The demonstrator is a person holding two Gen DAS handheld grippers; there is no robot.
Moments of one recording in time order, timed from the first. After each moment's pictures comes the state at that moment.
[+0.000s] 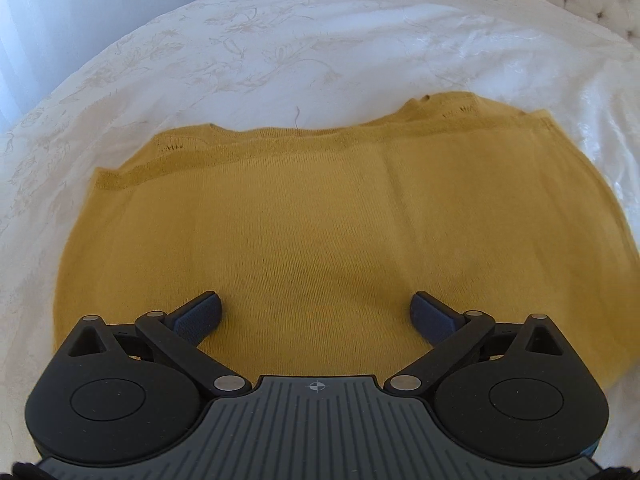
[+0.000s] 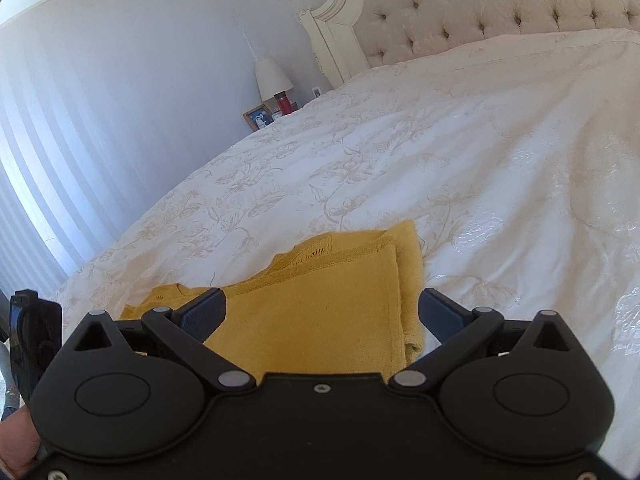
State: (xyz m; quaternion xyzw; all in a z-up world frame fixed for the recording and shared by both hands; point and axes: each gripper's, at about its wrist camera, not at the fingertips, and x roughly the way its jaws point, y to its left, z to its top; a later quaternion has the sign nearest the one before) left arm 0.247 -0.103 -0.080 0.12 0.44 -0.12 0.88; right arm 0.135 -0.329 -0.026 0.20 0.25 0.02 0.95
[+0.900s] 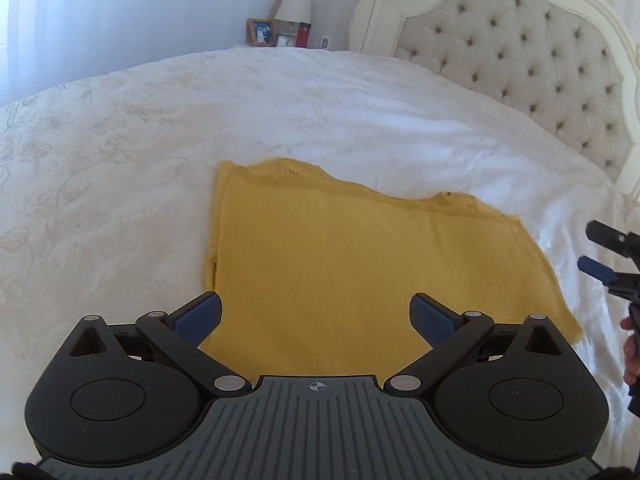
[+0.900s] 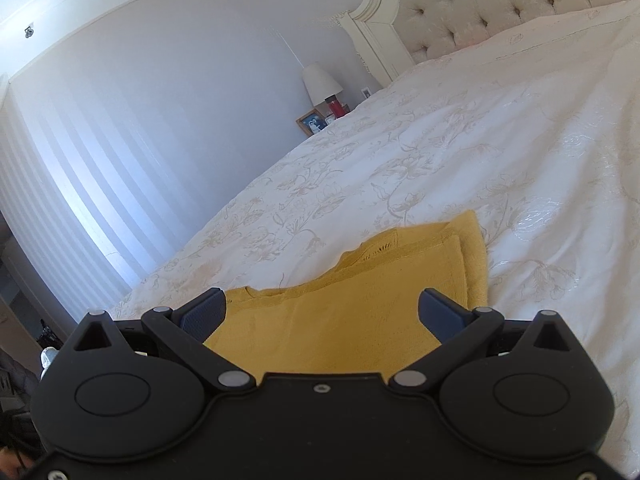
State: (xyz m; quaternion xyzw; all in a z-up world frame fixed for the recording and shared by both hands) left arm 0.201 0.045 -0.025 -0.04 0.36 -0.14 0.92; right arm 0.129 -0.316 -0.031 0.26 0.23 0.11 0.93
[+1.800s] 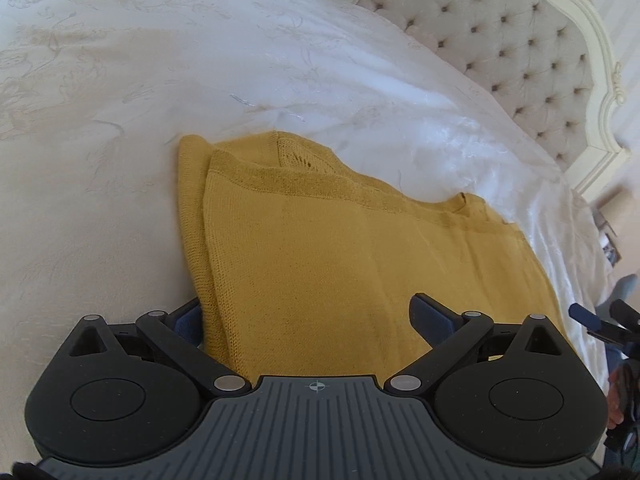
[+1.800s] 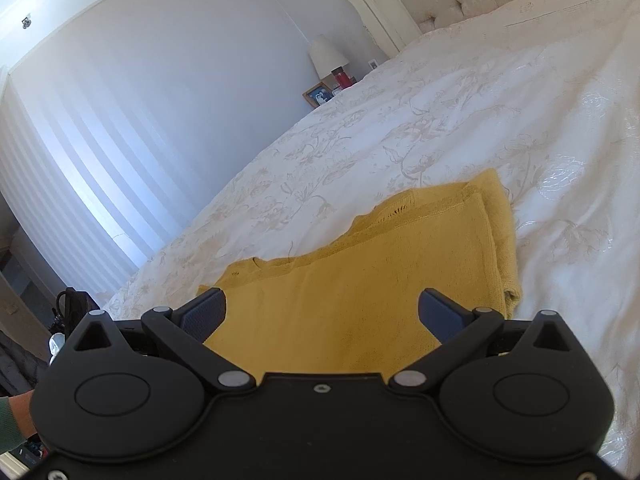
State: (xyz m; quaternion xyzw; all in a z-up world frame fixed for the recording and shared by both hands) left arm 0.331 0.079 -0.087 -0.10 0.44 -0.29 0.85; right arm 0.139 -0.298 -0.050 0.26 0.26 0.11 0.92
